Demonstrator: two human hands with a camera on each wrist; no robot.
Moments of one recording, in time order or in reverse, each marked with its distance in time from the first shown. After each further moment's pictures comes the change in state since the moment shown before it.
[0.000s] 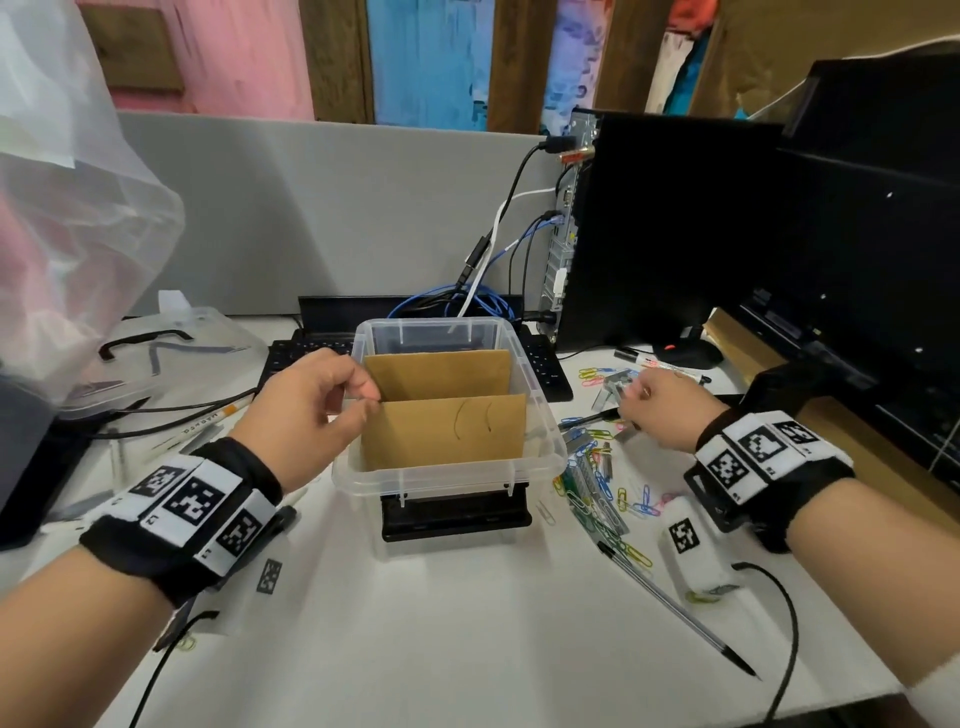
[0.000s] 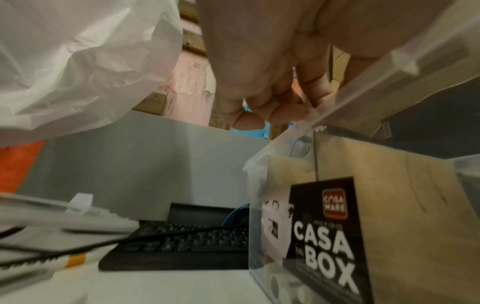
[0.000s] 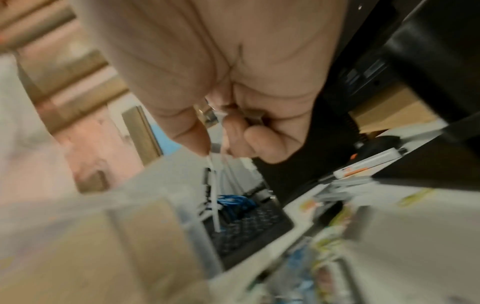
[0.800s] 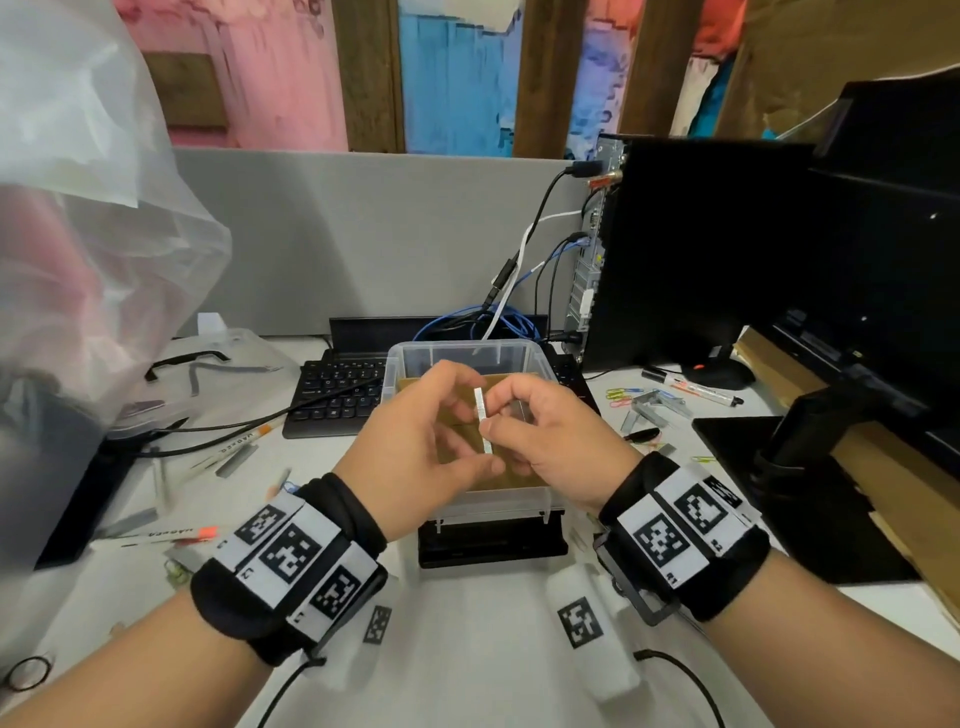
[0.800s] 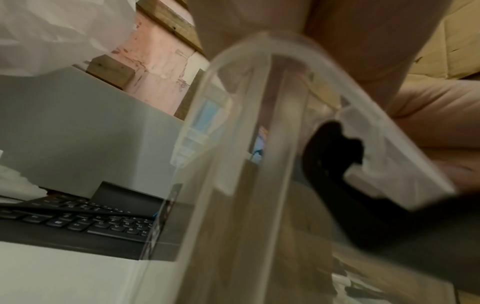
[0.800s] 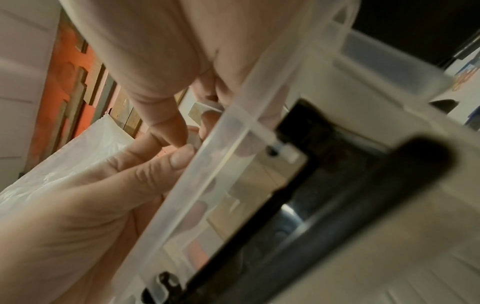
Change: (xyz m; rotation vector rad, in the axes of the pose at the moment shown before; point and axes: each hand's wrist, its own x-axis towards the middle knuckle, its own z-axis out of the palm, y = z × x) left_hand -0.007 0.075 0.012 -0.281 -0.120 -0.037; right_hand -0.055 -0.115 0.045 0.680 -0.200 -0.471
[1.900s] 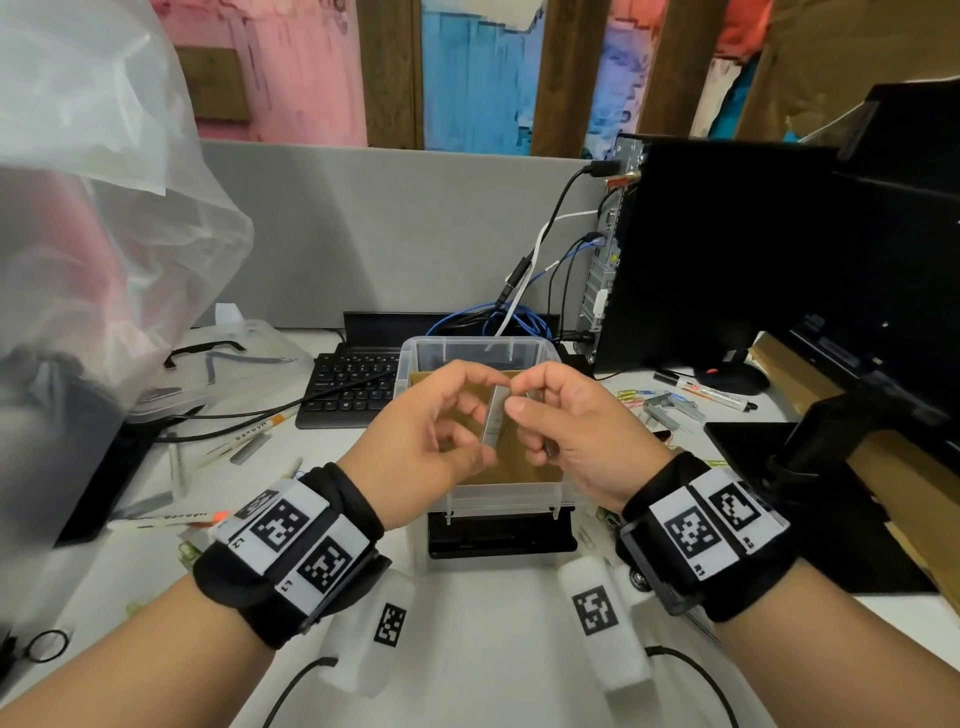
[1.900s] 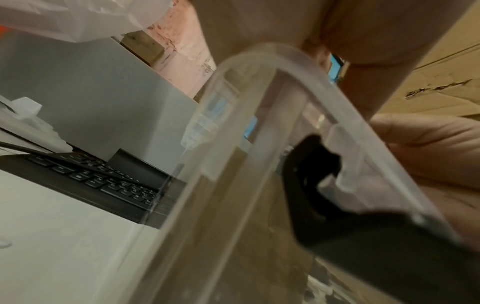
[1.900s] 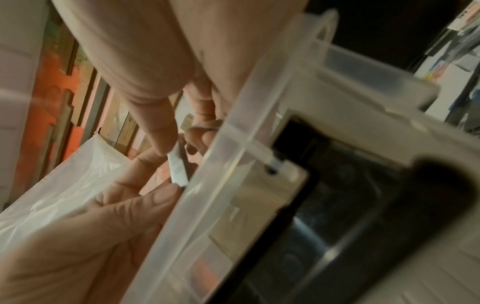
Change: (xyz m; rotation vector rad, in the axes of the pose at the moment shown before) left_hand -0.001 -0.012 -0.004 -0.287 -0.099 -0.049; right_hand -0.003 0.002 -0.006 0.335 -0.028 0.034
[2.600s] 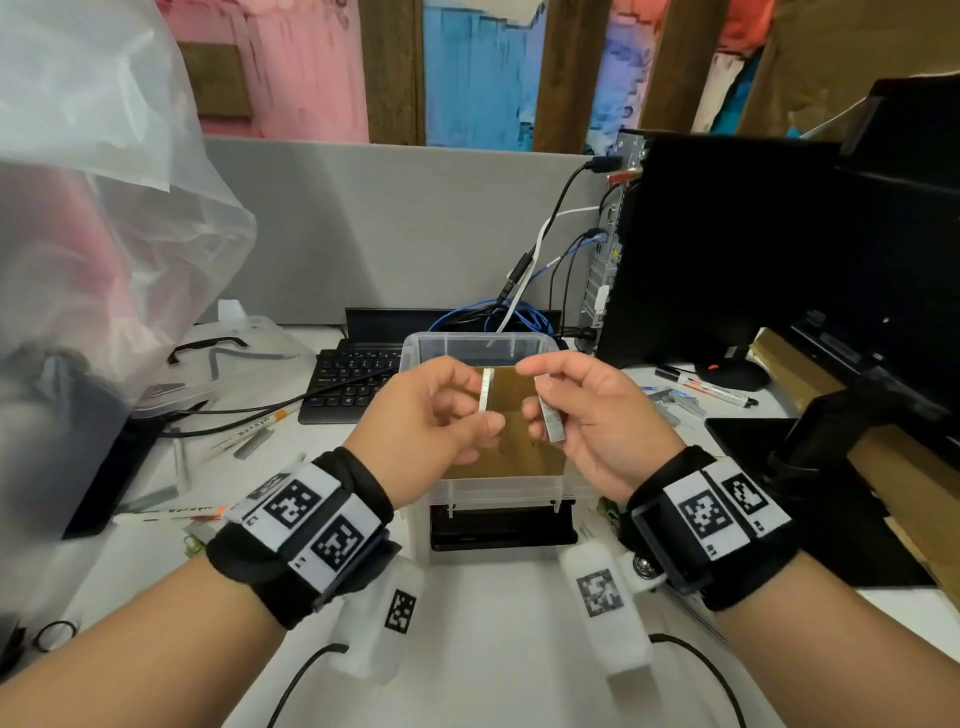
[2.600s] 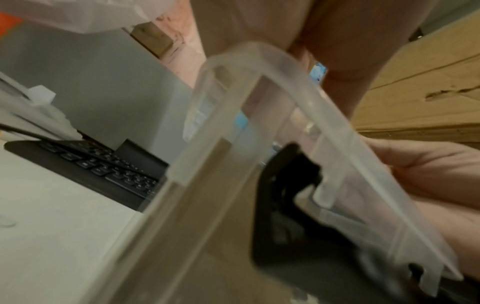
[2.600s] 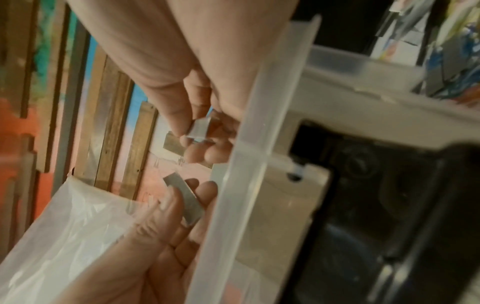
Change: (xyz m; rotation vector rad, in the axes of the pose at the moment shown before) left_hand 0.003 0.008 0.004 -0.050 0.110 -0.172; right_hand 0.000 0.001 -0.006 0.266 0.090 -0.014
